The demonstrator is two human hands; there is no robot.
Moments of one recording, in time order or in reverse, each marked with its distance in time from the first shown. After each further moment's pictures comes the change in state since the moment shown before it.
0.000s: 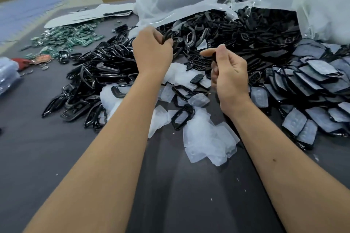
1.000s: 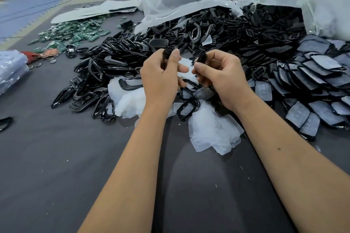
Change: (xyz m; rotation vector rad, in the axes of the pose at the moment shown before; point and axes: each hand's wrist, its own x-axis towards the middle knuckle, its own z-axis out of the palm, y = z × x) left_hand -0.083 -0.015 -0.017 -0.548 -0.099 -0.093; right_hand -0.010 -0.004 0.003 -0.017 -0.256 0.071
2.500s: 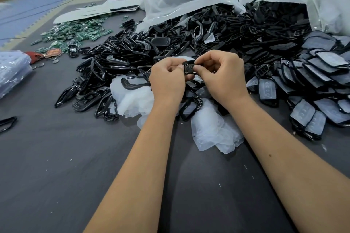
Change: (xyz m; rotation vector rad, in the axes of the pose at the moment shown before) left_hand -0.002 -0.009 0.011 -0.094 0.010 -0.242; right_hand -0.002 -0.002 0.012 -0.526 0.173 -0.235
